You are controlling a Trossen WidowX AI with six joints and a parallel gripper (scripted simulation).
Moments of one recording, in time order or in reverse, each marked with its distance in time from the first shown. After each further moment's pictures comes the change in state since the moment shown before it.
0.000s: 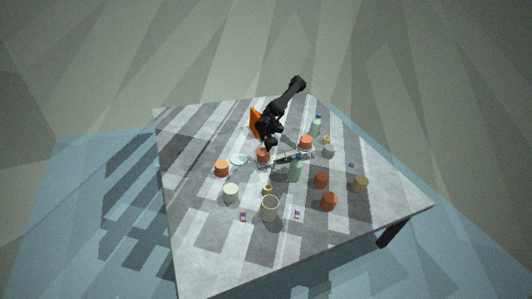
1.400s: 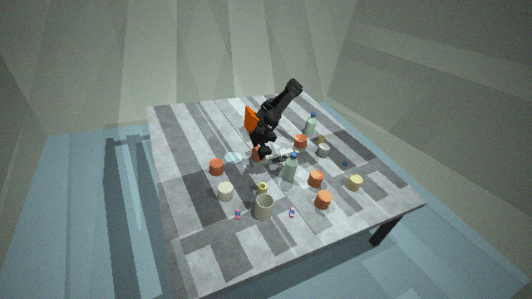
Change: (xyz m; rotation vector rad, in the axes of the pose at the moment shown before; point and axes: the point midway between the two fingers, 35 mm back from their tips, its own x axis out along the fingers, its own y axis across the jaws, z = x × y) arm 0.061 -0.005 -0.005 -0.048 0.018 0.010
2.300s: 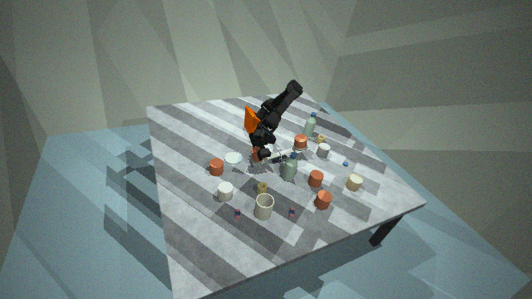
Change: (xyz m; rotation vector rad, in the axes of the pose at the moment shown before) arm 0.016 0.002 0.002 0.004 -0.006 0.004
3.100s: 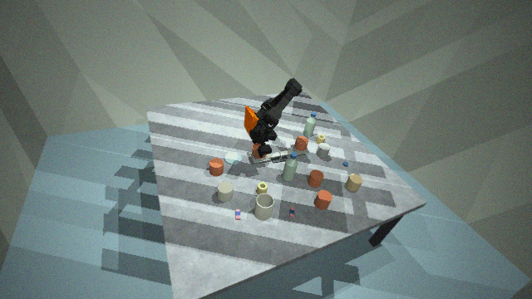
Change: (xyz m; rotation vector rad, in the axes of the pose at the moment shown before) arm -0.026 -0.003 0.000 0.006 -0.009 0.005
